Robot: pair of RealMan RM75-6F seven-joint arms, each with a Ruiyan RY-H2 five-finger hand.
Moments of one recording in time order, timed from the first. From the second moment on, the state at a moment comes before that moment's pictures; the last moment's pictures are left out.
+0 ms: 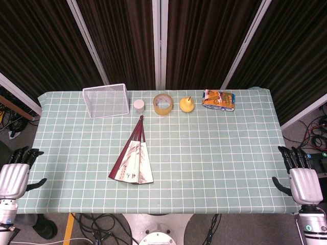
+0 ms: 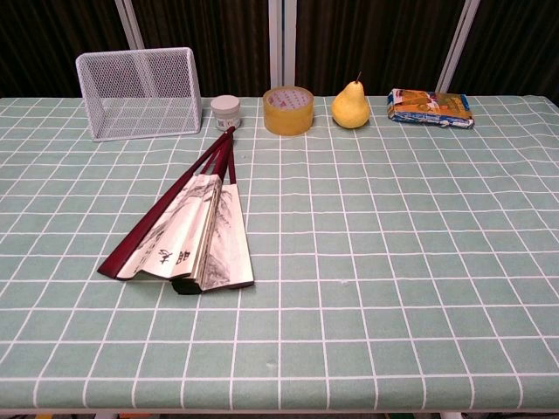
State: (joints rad) left arm -0.11 -1.15 -0.05 -1.60 1.46 1.45 0.12; right arm 0.08 -1.13 0.07 -1.62 -1.51 1.48 -0.06
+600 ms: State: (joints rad) left arm -0.20 -1.13 -0.08 -1.59 1.45 1.32 -0.10; right arm 0.11 -1.09 0.09 -1.62 -1.54 1.48 -0.08
